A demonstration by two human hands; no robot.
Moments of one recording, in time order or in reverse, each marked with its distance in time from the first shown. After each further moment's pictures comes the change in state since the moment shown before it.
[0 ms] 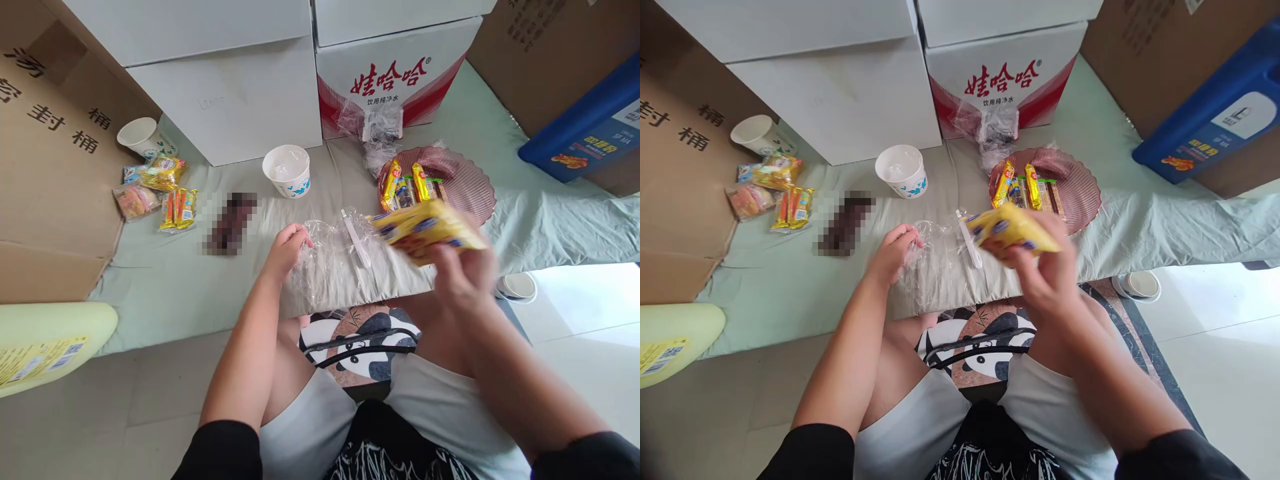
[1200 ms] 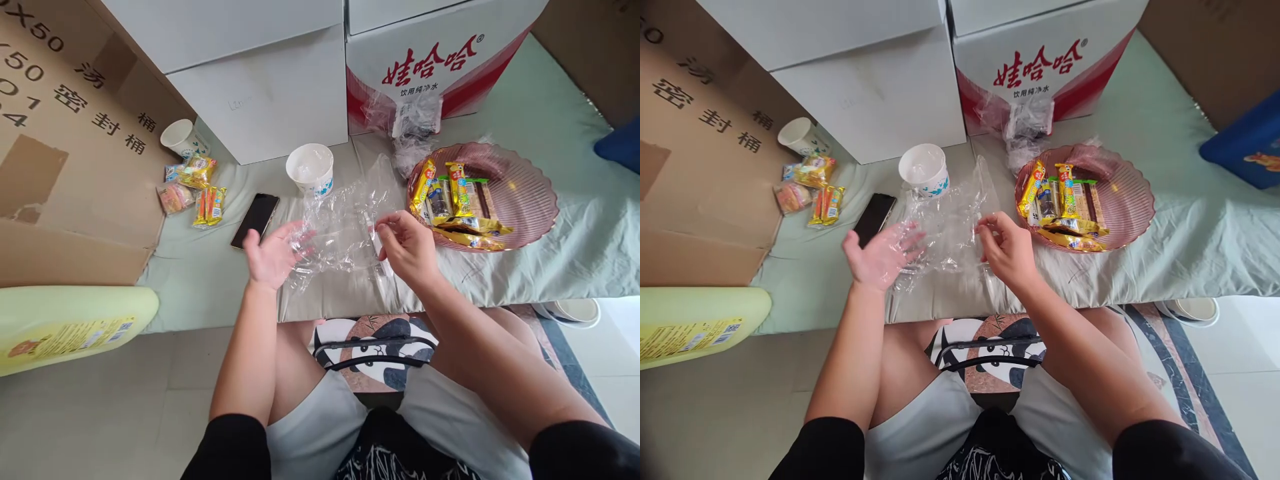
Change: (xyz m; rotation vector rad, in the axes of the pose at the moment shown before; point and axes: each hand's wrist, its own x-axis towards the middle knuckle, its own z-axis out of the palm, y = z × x) left_hand -0.015 -0.002 -0.055 -0.390 -0.107 0.138; right_hand 0.021 0.002 0.090 0.385 -0.269 0.464
